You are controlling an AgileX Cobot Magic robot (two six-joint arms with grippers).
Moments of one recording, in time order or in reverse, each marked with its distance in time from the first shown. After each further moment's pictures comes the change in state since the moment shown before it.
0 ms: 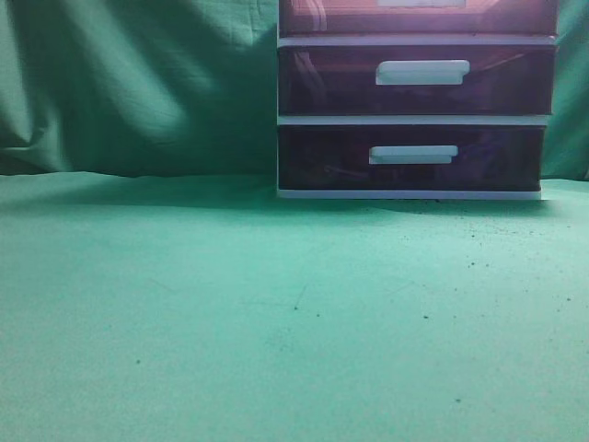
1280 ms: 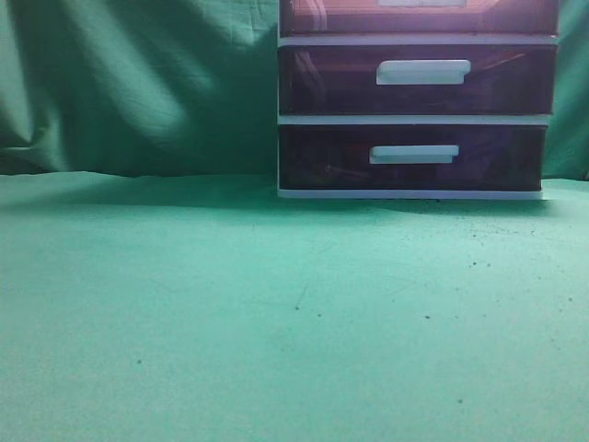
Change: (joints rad) left arm -0.653 -0.569 -0.291 0.331 0.855 -0.337; right arm 0.000 0.000 0.002 0.146 -0.537 0.063
